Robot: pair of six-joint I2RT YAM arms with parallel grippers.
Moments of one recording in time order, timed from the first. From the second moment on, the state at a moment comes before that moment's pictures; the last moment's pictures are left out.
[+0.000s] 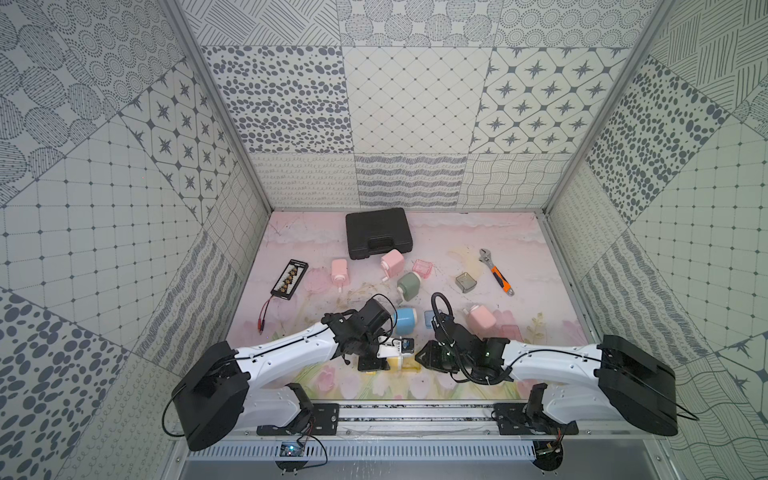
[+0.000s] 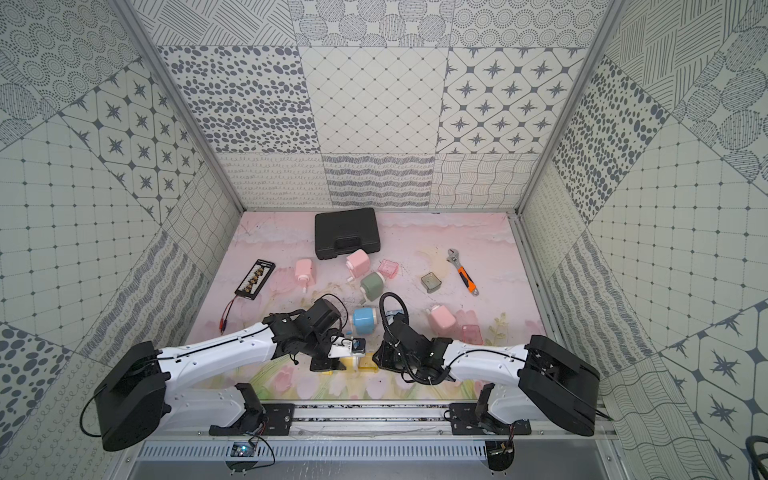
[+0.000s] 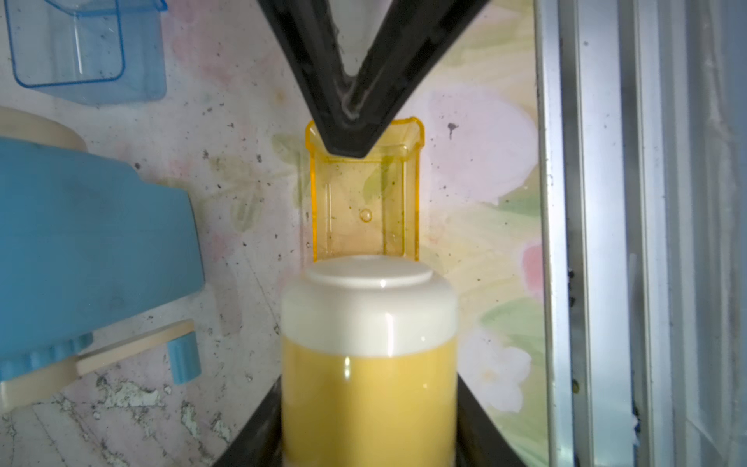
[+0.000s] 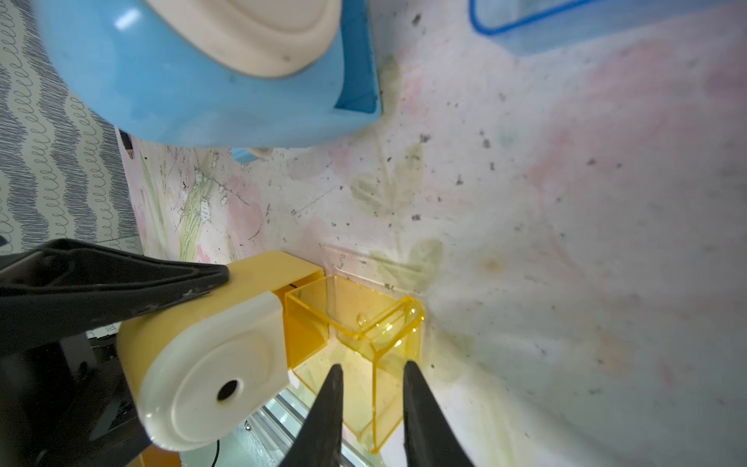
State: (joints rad) left arm -0.87 1.26 0.66 -0.58 0.28 0.71; right arm 1.07 1.33 0.50 0.00 -0.12 1.17
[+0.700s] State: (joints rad) left arm -0.88 1.29 0.67 -0.55 0.29 0.68; right arm 1.07 1.31 0.49 0.09 -0.15 1.18
